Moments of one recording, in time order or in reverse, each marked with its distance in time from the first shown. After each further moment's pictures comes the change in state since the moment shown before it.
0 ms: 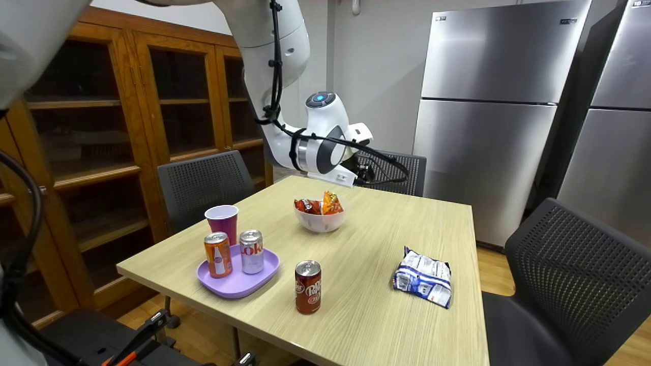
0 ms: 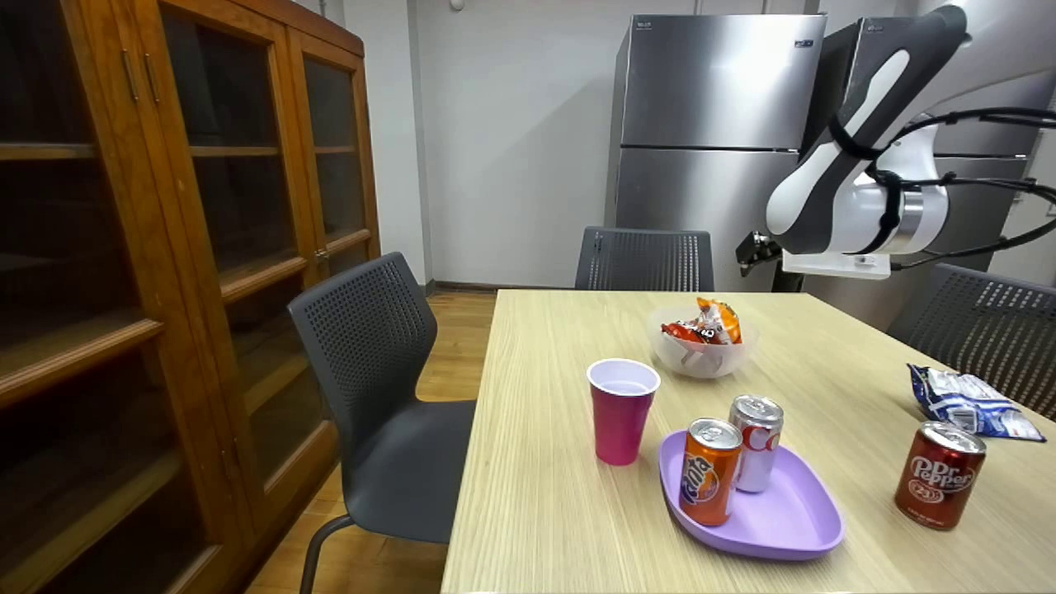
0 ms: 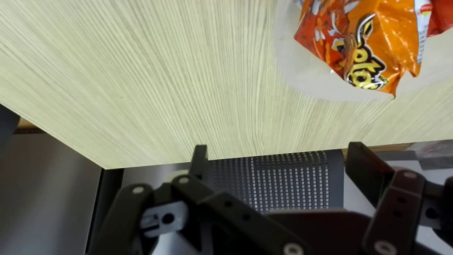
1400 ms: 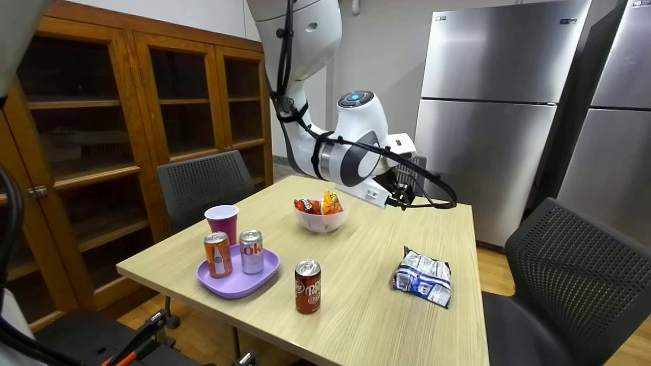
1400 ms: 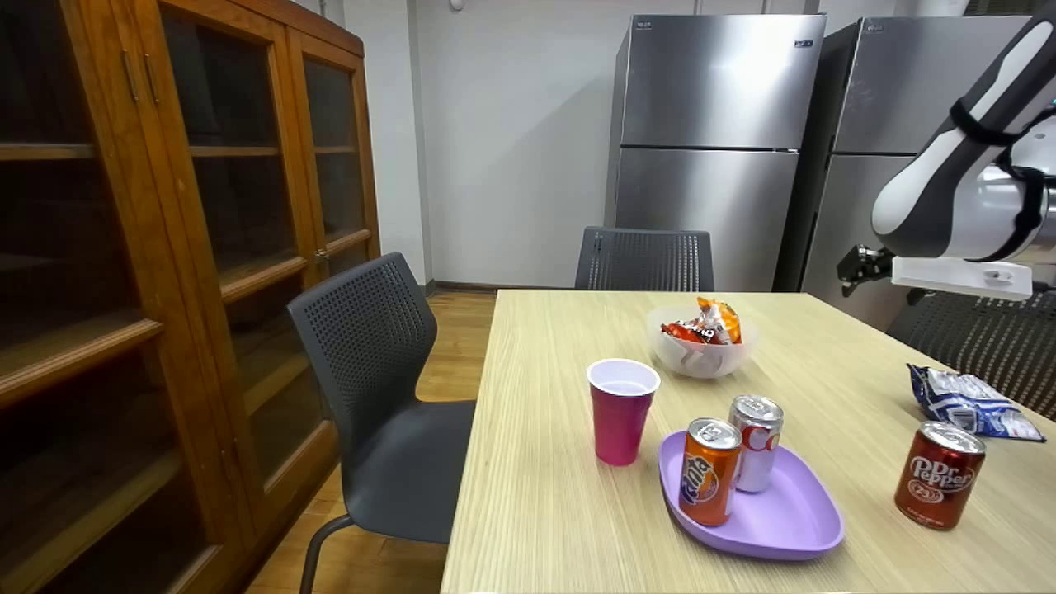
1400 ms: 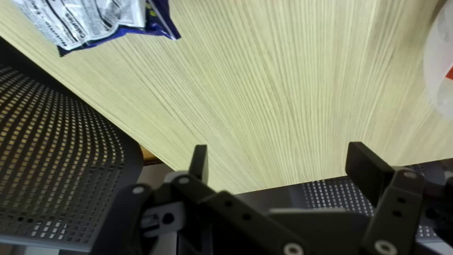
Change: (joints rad) arm -0.223 -0.110 0.020 -0.182 0.003 -0.008 -0.001
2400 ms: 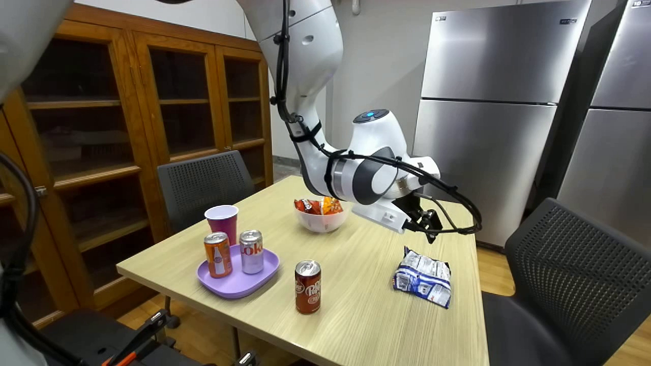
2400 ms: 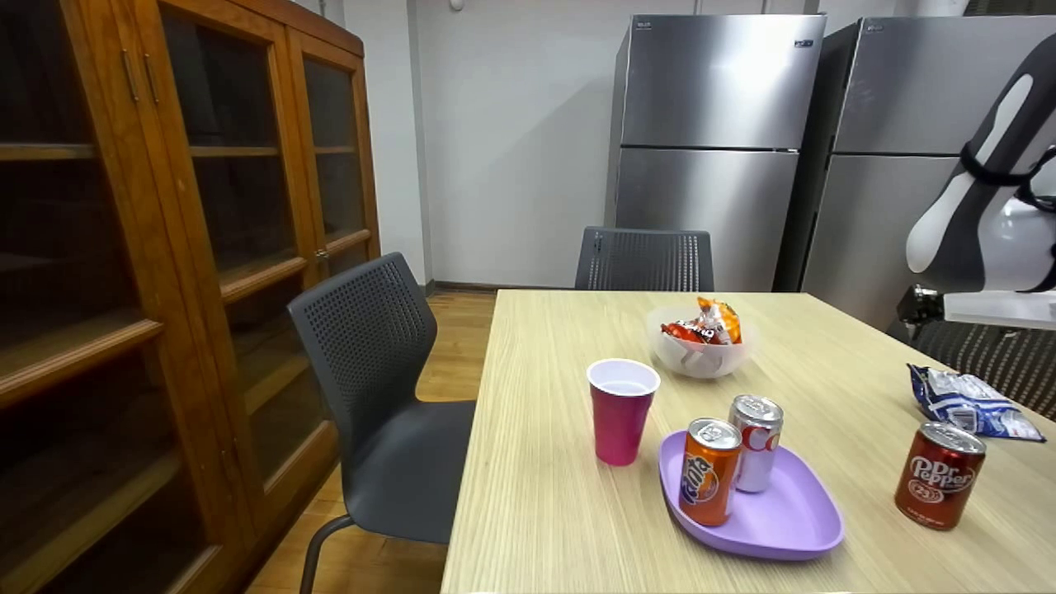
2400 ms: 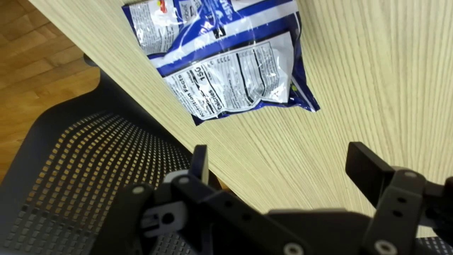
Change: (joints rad) arm 0.237 0.072 -0.344 -0.001 0.097 -0.074 0.041
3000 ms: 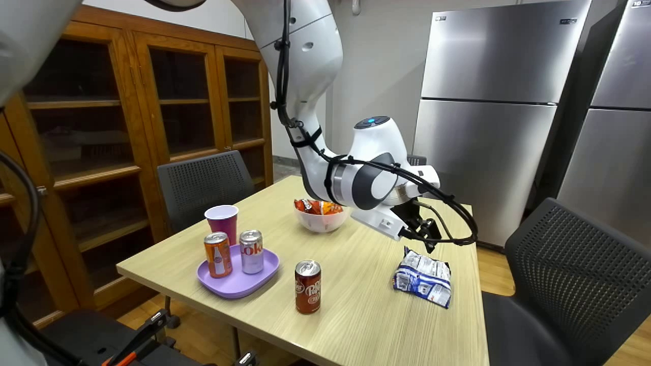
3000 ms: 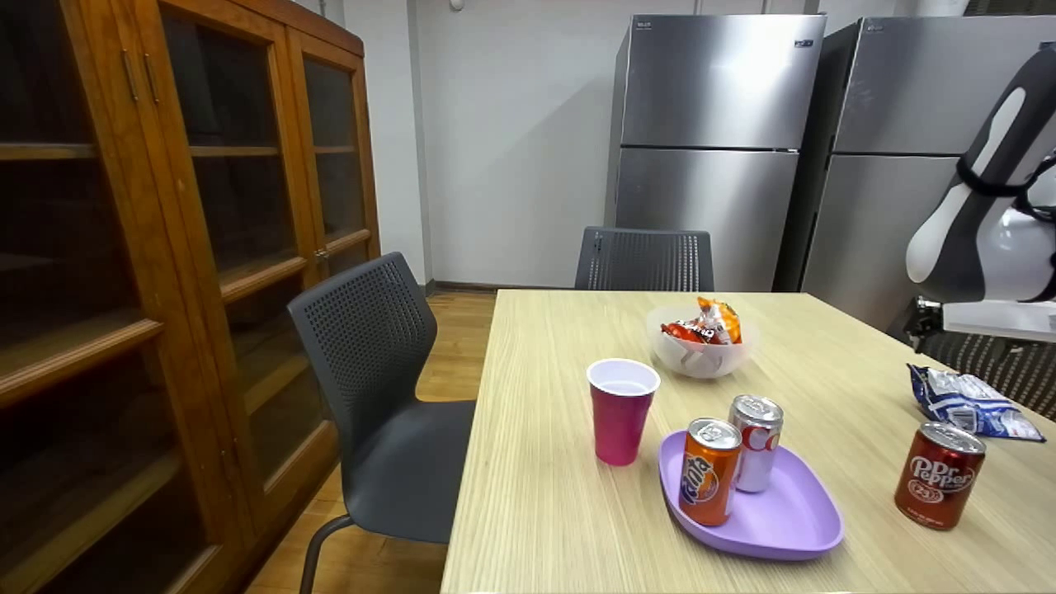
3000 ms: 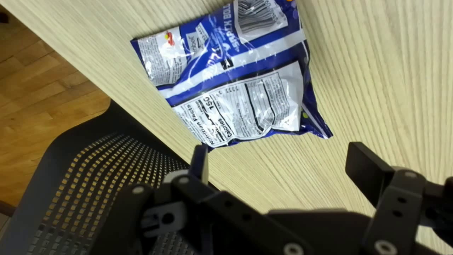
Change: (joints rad) arm 0.016 0.023 -0.021 0.001 0.009 -0.028 0.045
